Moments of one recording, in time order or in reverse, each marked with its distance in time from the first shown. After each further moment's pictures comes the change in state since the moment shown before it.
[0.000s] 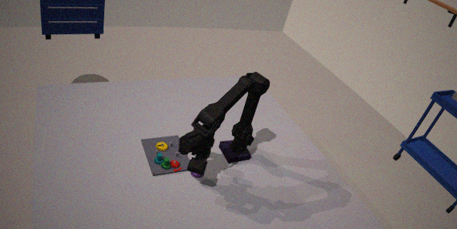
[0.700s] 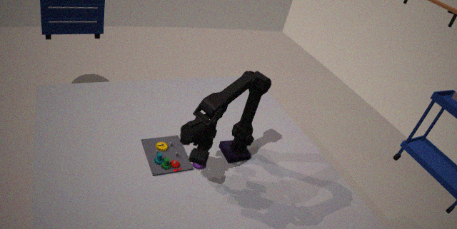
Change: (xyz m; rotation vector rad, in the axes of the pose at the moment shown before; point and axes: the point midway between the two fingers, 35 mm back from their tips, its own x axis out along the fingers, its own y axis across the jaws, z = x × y) arm -0.048 0.000 0.001 0.002 0.003 0.002
